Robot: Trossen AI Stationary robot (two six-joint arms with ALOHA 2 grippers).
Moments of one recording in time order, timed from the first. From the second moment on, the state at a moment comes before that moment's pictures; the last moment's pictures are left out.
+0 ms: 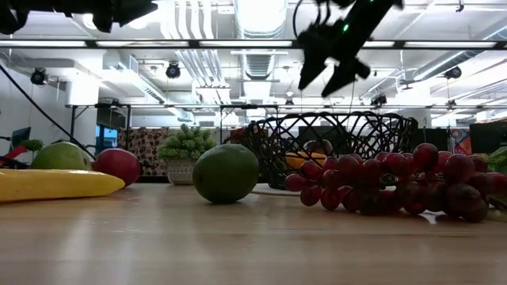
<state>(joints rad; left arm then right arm) -0.19 0.60 0.37 0.56 -0.65 0.35 -0.22 1.39 1.13 -0.55 0.40 0.42</state>
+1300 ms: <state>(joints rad) -0.24 1.26 0.82 -0.70 -0.33 -0.97 0.30 1.14 0.71 0.14 0.52 -0.04</state>
